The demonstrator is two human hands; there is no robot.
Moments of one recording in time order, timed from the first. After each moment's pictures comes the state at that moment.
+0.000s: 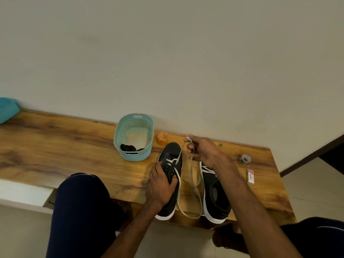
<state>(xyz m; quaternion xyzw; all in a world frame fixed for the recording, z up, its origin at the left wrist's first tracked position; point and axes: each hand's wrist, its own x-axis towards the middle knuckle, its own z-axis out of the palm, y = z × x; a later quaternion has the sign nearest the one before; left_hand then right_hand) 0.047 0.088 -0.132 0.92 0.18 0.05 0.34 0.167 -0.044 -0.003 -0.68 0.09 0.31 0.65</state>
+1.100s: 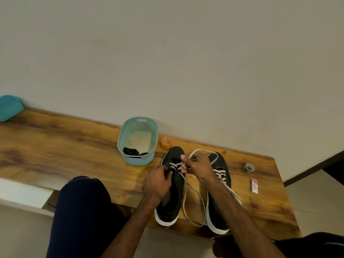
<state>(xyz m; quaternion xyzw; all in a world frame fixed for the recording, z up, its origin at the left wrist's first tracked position) 0.072 0.115 -0.109 0.93 0.18 0.03 0.32 0.141 -0.026 -0.049 -0.72 0.01 0.21 0.66</state>
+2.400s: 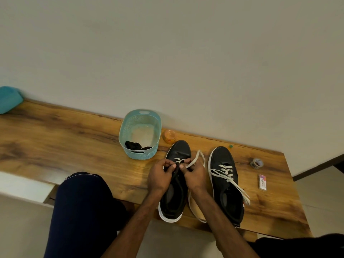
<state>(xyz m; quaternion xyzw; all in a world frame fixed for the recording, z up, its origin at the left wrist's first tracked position) 0.083 0.116 -0.132 0.81 0.25 0.07 0.52 0.117 -0.001 -0.126 -0.81 0.09 0.08 0.57</state>
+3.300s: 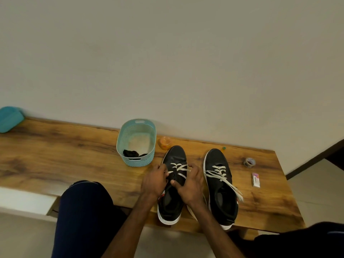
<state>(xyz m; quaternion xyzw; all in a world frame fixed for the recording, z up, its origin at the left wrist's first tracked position) 0.078 0.128 -0.115 0.97 0.10 -0.05 0.22 0.085 -0.014 -0.118 -0.93 -0.01 0.05 0.37</state>
